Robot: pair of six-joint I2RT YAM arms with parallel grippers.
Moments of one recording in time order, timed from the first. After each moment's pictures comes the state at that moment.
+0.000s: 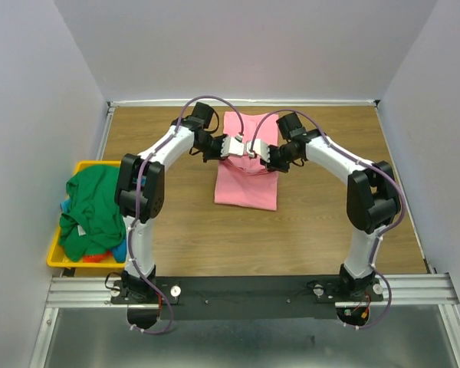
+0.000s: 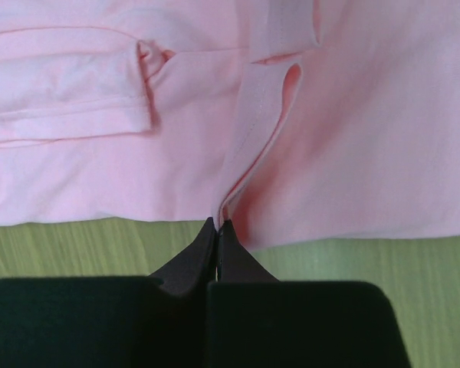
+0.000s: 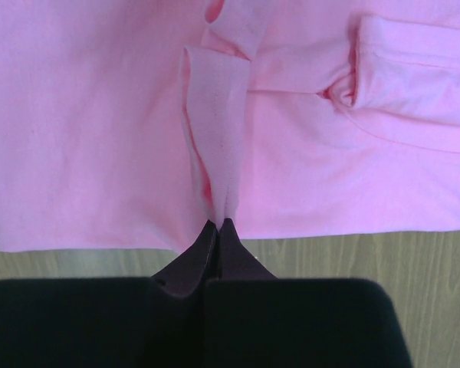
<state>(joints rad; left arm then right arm) -0.36 2.04 1.66 -0.75 0.61 1.30 0.42 1.89 1.44 -0.65 -0.44 -1.09</state>
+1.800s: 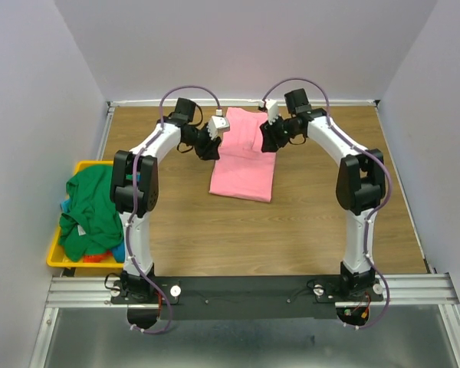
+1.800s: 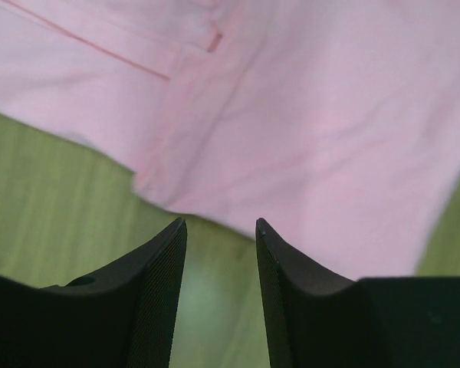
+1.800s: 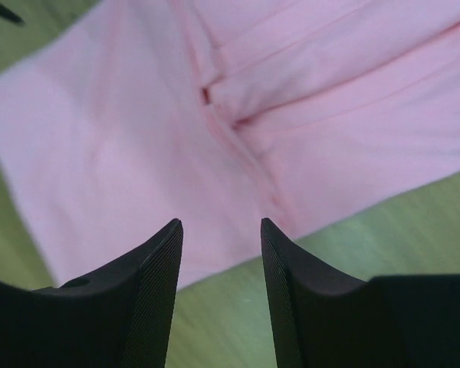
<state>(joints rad) -0.23 2.13 1.74 -0.62 0.71 0.85 0.31 2.15 1.85 -0.64 -0.48 -0.49</state>
